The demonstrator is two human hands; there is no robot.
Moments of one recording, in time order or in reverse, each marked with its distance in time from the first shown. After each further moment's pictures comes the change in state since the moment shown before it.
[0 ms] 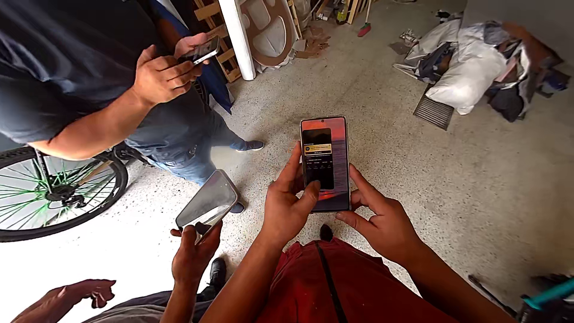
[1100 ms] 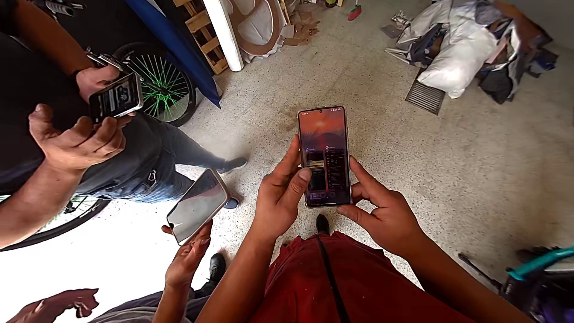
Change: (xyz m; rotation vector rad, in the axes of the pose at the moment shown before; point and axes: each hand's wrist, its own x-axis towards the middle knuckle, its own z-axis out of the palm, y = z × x) left_hand 0.004 -0.004 0.015 -0.039 -0.123 -0.014; right_hand -0.014 0.007 -0.025 0.069 0.016 0.036
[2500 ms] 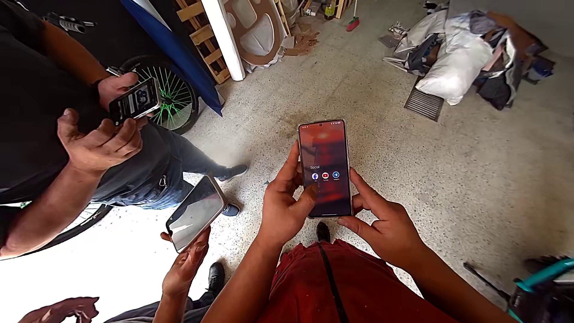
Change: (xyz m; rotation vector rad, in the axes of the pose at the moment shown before) left_hand 0.013 -0.004 0.019 -0.023 0.065 0.021; right_hand -0.005 0.005 -0.009 -0.052 0.023 -0.023
